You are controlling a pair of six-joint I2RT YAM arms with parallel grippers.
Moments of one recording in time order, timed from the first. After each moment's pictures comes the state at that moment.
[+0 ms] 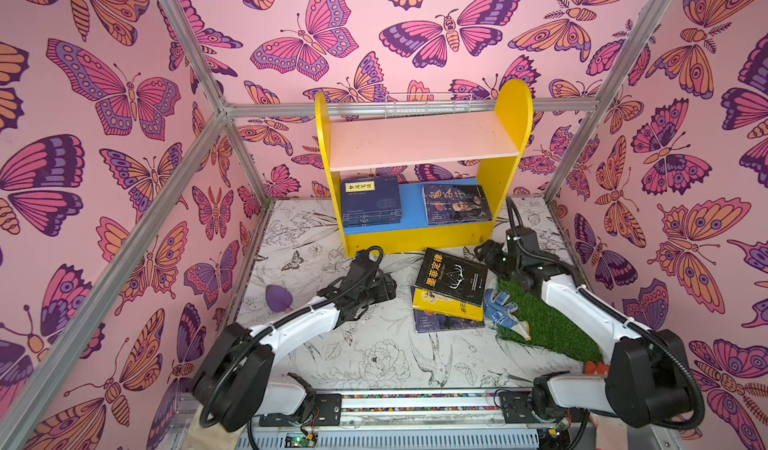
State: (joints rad) left arm -0.61 1.41 0.75 -0.12 0.05 -0.72; right arm 0.24 1.32 0.81 -0.26 -0.07 0.84
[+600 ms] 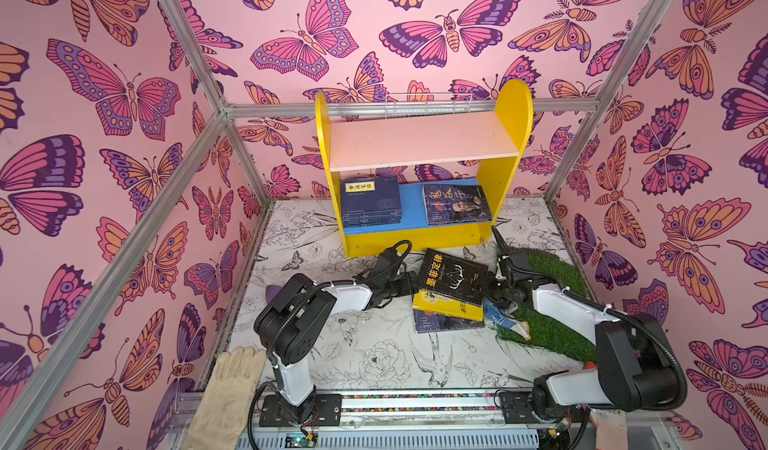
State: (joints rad) left arm -0.64 1.81 0.89 0.15 0.19 -0.75; right arm 0.24 1.42 0.69 -0.28 -0.16 0.78
